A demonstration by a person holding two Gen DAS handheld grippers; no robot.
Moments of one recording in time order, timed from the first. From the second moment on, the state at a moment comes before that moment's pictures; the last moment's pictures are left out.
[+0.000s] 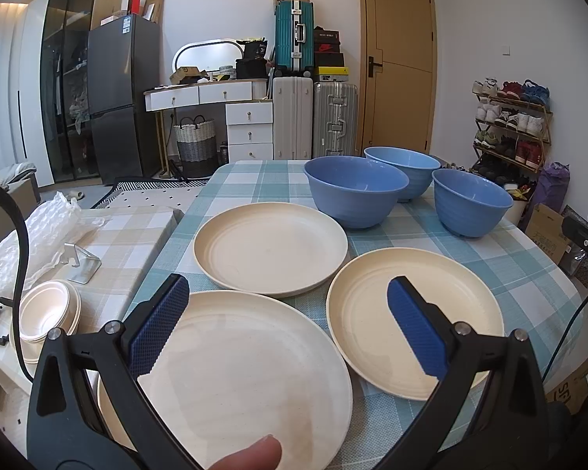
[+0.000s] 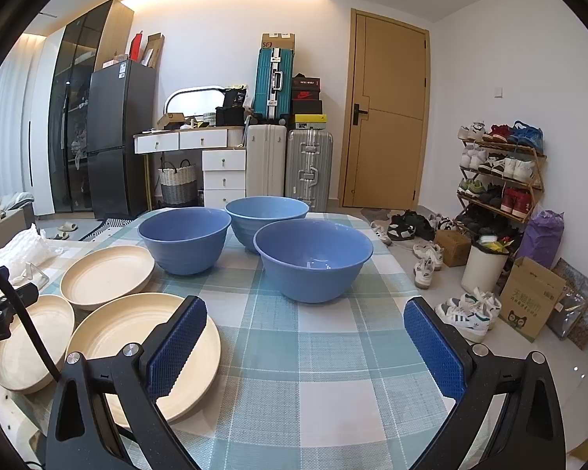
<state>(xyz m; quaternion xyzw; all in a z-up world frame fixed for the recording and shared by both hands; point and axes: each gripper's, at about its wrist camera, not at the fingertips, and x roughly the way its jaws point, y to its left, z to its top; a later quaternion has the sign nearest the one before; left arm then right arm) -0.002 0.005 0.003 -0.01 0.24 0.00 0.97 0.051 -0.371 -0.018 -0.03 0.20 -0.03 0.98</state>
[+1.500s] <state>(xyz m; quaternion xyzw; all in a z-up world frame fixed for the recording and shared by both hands) -0.002 0.004 0.003 -0.01 0.24 0.00 0.97 0.051 -0.371 -0.020 -0.03 0.20 -0.03 0.98</state>
